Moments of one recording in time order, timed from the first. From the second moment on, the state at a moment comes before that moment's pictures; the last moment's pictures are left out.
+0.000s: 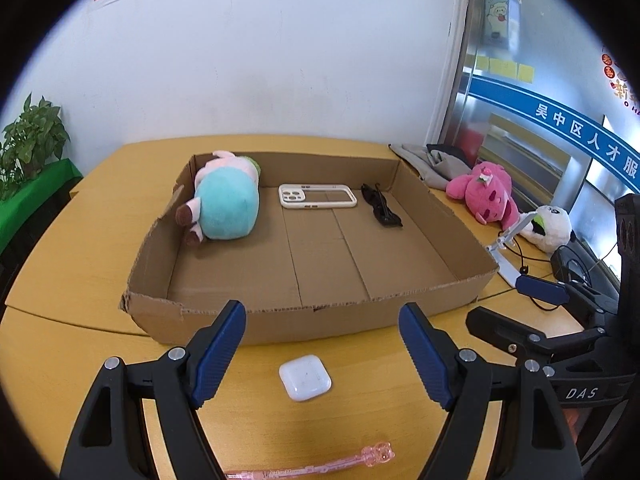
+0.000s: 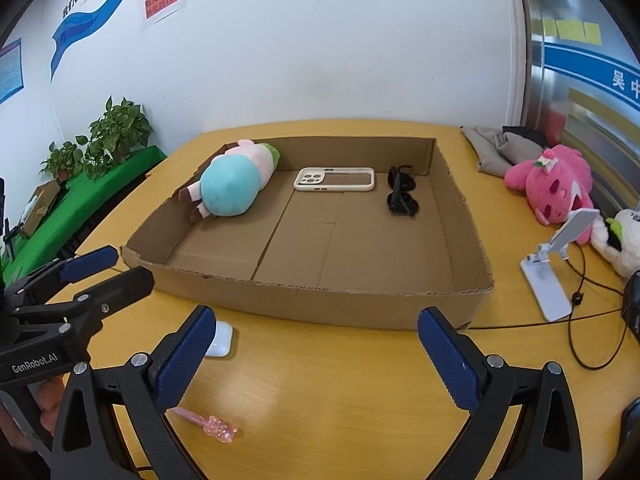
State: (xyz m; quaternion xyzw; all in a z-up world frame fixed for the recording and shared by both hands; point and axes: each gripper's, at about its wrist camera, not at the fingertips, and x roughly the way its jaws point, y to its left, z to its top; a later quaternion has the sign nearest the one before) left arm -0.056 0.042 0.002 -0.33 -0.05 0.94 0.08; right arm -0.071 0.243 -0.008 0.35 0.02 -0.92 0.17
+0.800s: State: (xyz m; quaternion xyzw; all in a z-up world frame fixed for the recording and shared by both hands) left arm -0.110 0.033 -0.082 -0.50 -0.07 0.84 0.19; right arm -0.080 0.172 -0.106 0.42 0.02 -0.86 0.28
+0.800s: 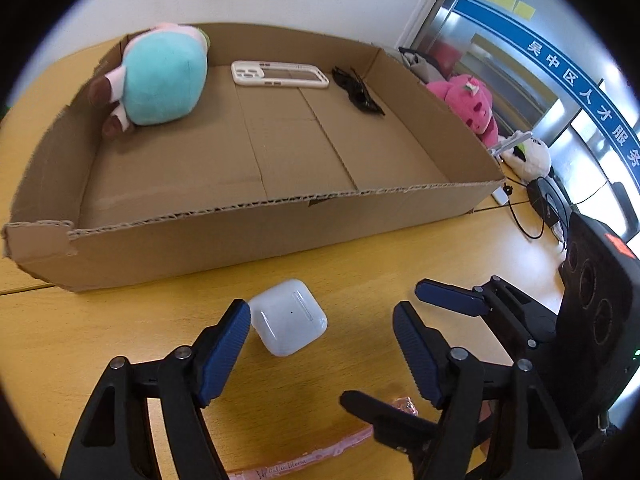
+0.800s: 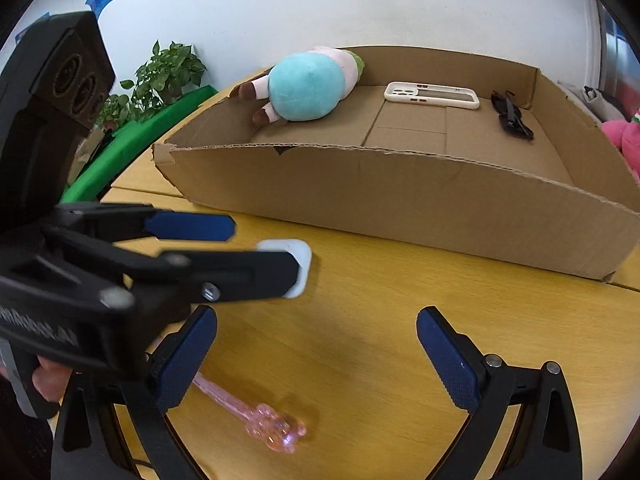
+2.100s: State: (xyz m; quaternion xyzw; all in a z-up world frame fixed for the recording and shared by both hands) left arm -0.109 0.044 -0.059 -0.49 -0.03 0.86 0.18; right arm -0.074 0.153 -0.081 0.38 0.01 -0.87 0.31
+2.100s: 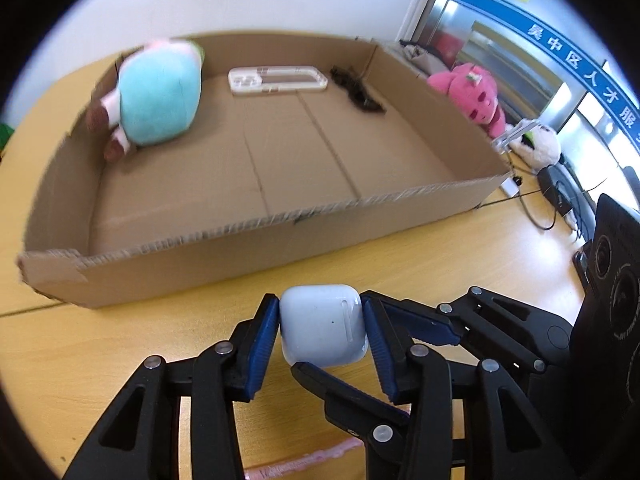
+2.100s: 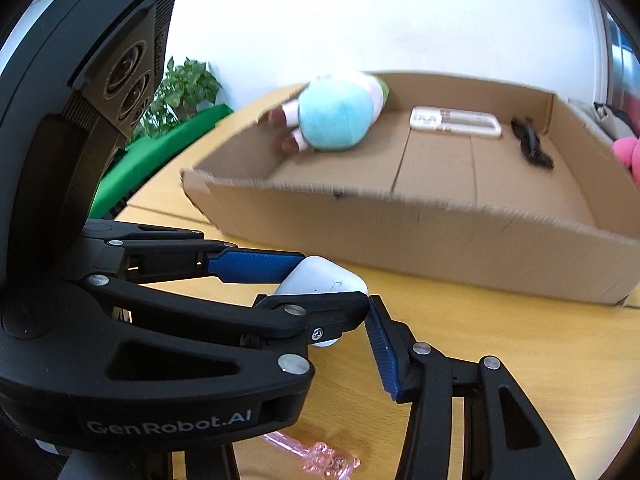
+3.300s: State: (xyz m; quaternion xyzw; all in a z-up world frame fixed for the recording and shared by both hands) left arm -0.141 0.032 0.062 -0.38 -0.04 0.91 0.16; right arm -0.098 0.139 0.039 0.27 0.04 -0.92 0.29
